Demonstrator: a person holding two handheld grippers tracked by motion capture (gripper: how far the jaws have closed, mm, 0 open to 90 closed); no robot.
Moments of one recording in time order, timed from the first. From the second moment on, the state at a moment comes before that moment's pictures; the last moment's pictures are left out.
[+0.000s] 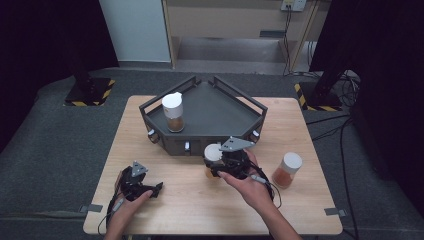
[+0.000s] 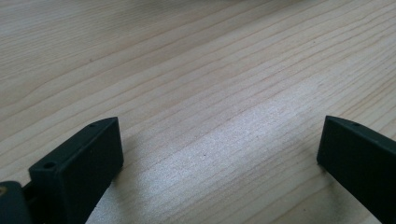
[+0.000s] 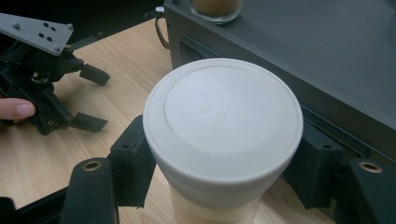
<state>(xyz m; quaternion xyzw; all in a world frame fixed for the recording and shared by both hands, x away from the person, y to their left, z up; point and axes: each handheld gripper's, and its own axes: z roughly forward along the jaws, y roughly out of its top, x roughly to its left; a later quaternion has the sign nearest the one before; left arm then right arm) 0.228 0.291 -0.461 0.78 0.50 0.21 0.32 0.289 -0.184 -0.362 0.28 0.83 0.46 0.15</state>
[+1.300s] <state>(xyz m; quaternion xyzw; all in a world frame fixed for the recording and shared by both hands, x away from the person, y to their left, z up) 0.229 0.291 -0.461 0.78 0.50 0.21 0.32 0.285 -0.189 -0.328 0.27 0.83 0.46 0.16</state>
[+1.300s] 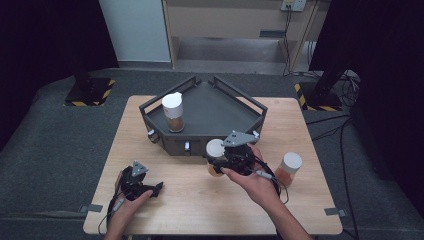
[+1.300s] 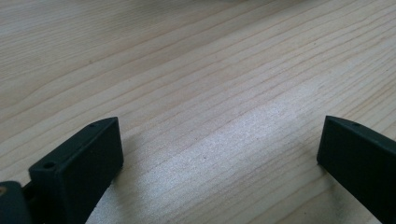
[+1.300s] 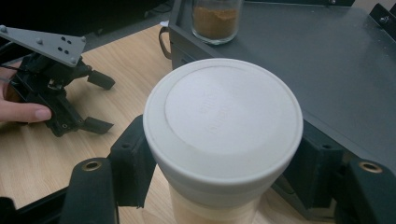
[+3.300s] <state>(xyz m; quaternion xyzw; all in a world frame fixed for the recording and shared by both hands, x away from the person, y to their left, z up) 0.230 0.289 -0.461 0.78 0.50 0.21 0.32 0.301 -0.190 -0.282 0.27 0.83 0.46 0.17</state>
